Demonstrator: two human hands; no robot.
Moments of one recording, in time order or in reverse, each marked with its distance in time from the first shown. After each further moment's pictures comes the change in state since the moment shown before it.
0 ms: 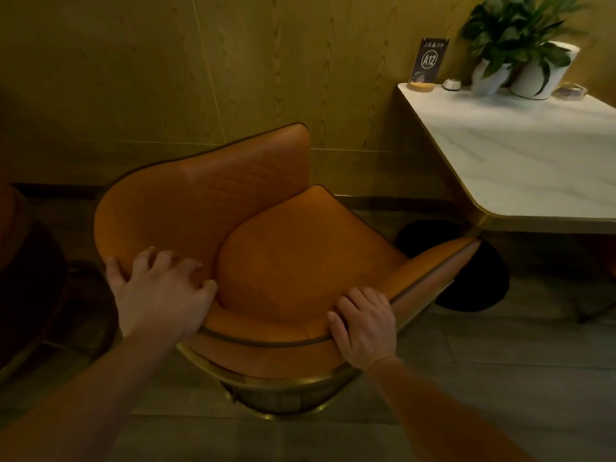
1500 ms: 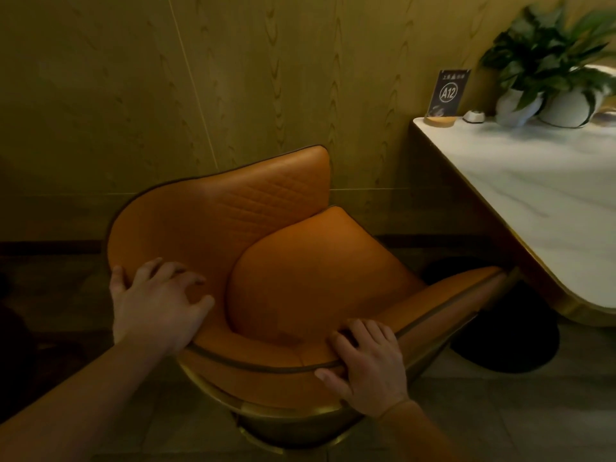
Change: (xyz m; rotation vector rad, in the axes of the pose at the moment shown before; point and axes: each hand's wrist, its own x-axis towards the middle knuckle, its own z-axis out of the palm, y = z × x) left_hand 0.225 0.000 0.039 0.026 -0.024 0.153; right_hand 0.149 0.028 0.093 -0.070 -0.036 -0.060
